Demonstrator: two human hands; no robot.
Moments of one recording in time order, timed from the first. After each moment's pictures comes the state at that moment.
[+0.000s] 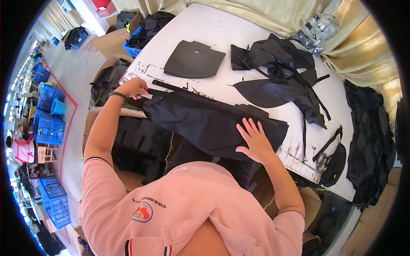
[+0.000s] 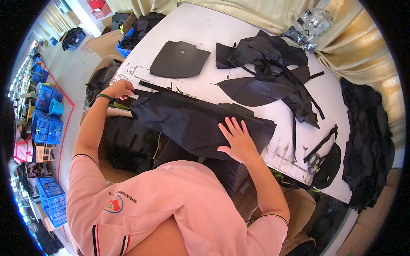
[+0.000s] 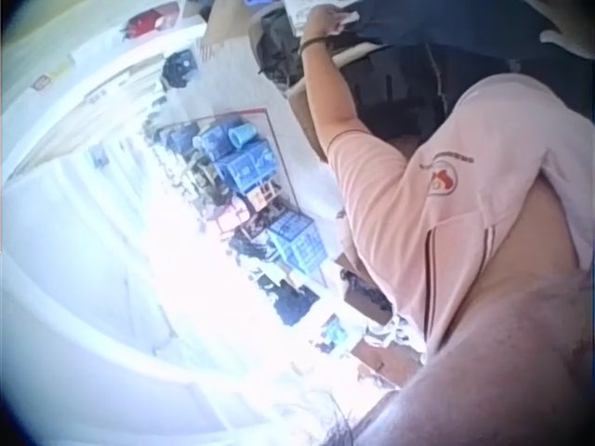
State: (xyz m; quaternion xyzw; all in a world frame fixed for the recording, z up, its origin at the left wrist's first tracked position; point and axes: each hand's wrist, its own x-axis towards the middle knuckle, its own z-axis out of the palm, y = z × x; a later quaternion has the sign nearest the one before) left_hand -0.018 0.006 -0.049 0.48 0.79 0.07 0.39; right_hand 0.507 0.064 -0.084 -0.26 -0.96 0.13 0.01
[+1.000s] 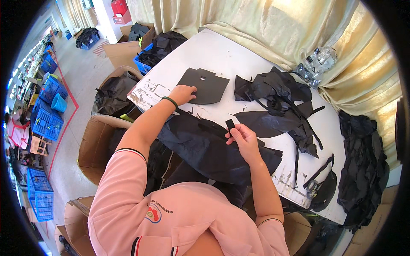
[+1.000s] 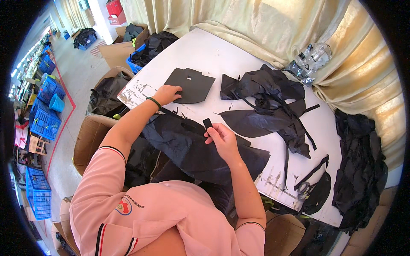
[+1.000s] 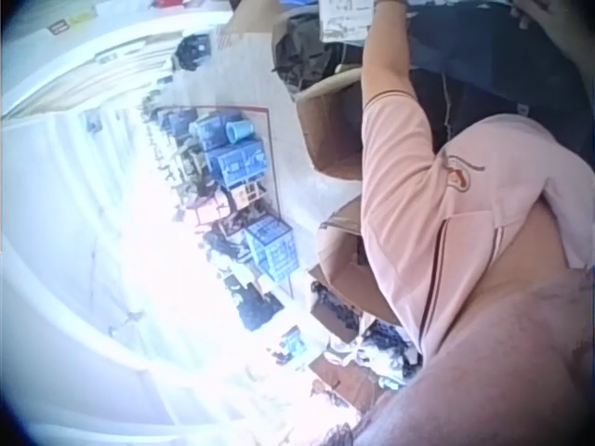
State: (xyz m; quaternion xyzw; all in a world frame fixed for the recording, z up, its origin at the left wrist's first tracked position) left_hand 0.064 0.129 -0.101 0.69 0.72 0.08 0.07; right_hand 0.407 0.099 -0.033 -0.28 -0.62 0.66 0.30
